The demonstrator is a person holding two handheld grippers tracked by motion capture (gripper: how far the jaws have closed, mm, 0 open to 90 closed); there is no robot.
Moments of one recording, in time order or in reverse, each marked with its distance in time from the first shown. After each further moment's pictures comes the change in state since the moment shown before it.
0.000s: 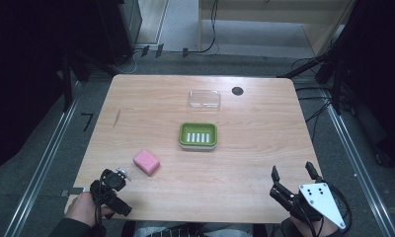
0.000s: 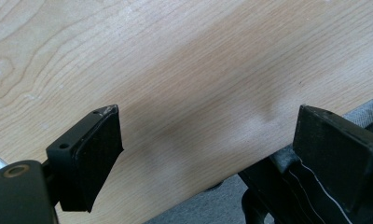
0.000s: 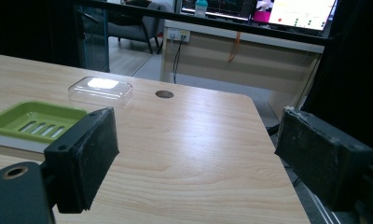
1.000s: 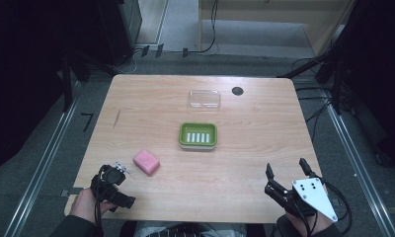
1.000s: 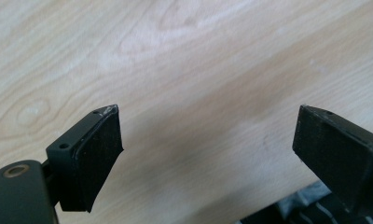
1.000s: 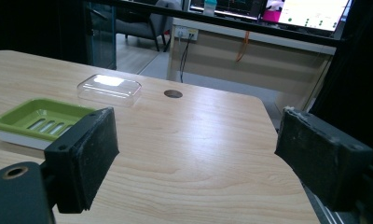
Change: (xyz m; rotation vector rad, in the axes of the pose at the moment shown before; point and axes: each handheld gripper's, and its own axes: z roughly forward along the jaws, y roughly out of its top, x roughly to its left) left arm 0.004 0.009 -0.003 -0.170 0.018 -0.055; right arm 0.009 0.003 0.009 0.007 0.030 -0.018
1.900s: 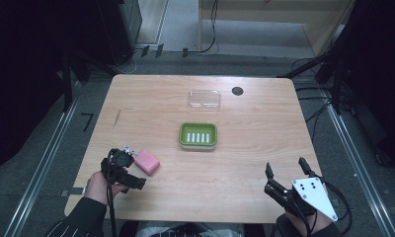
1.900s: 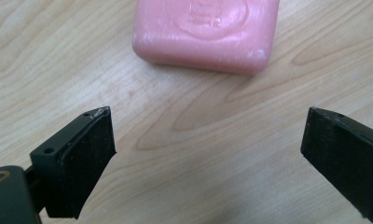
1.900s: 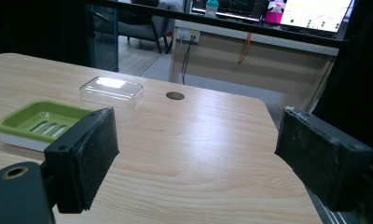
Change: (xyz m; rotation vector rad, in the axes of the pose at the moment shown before) left arm 0.005 0.044 -0.001 -0.107 0.012 -0.012; right arm 0.000 0.000 0.002 -0.005 0.009 0.002
